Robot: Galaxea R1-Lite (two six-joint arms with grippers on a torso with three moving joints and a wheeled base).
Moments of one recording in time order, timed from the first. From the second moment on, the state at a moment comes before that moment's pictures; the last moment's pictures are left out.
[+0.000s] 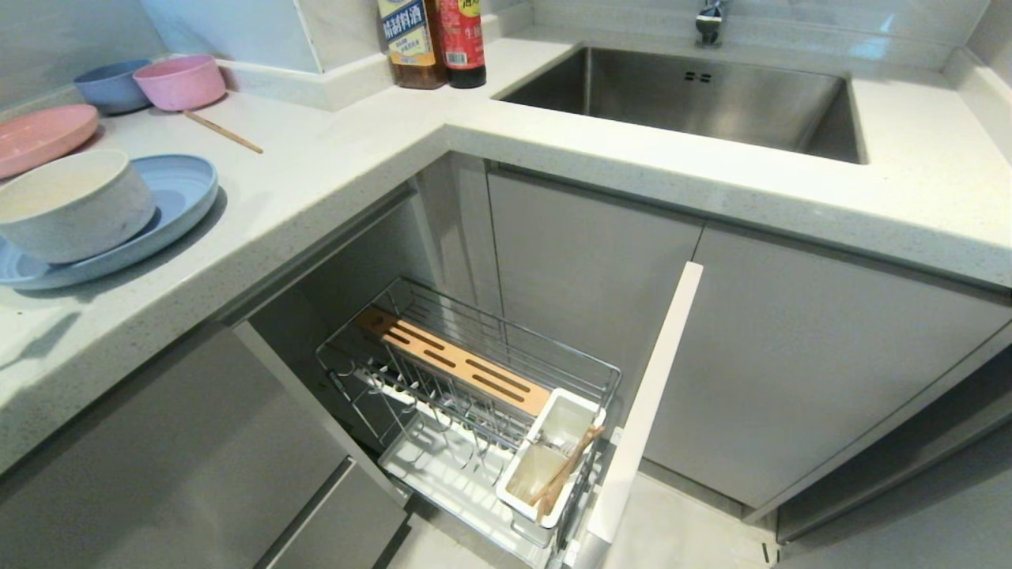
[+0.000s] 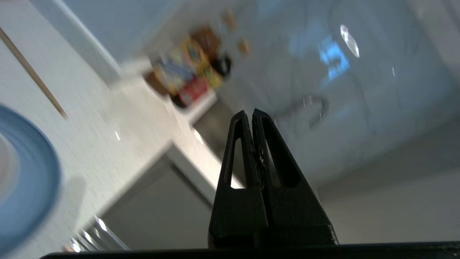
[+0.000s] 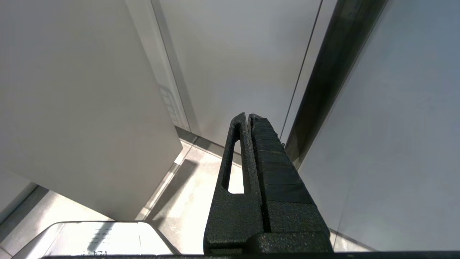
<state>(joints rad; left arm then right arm) -0.34 1.13 -1.61 0.13 0.18 -0.69 0.00 0.00 0.00 0.00 0.00 0.01</state>
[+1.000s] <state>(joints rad) -0.92 1.65 -1.45 0.36 0.47 -1.04 0.00 0.00 0.00 0.00 0.00 0.01</state>
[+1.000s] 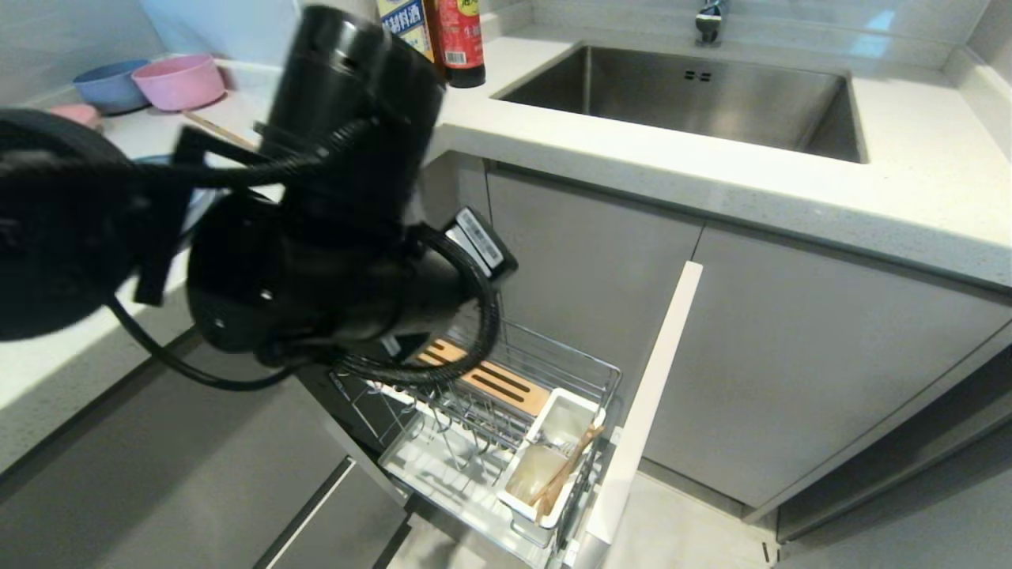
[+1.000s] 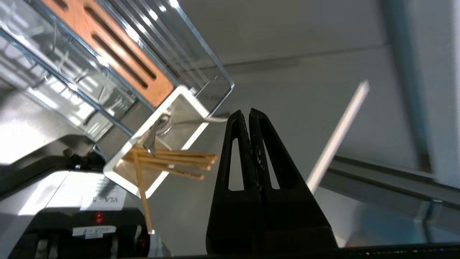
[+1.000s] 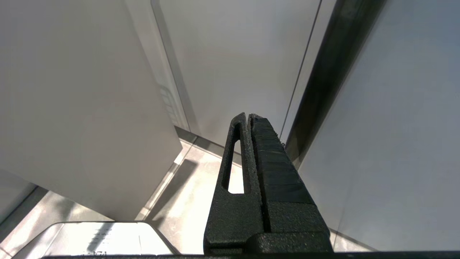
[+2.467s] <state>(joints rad) -0.90 1.76 -1.10 0.20 0.26 -1.17 0.00 0.00 0.00 0.00 0.00 0.01</state>
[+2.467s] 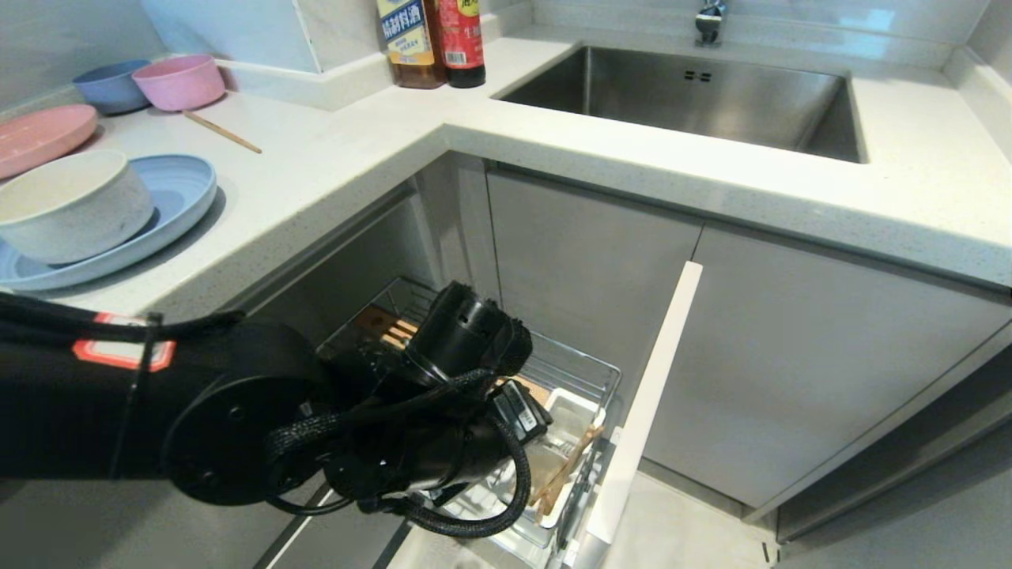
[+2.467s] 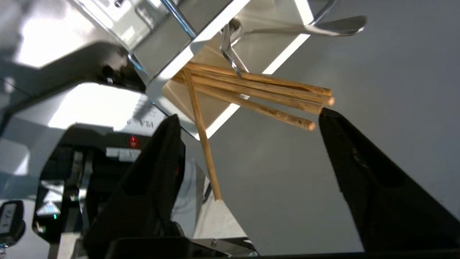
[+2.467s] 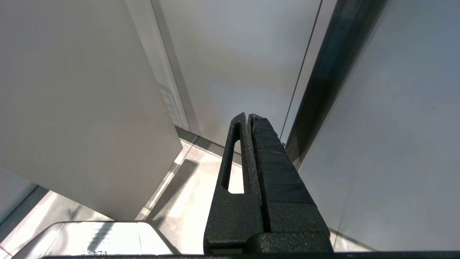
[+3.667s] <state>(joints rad) -0.78 1.98 -1.28 0.20 0.03 -1.21 0.00 0.00 0.00 0.00 0.00 0.01</state>
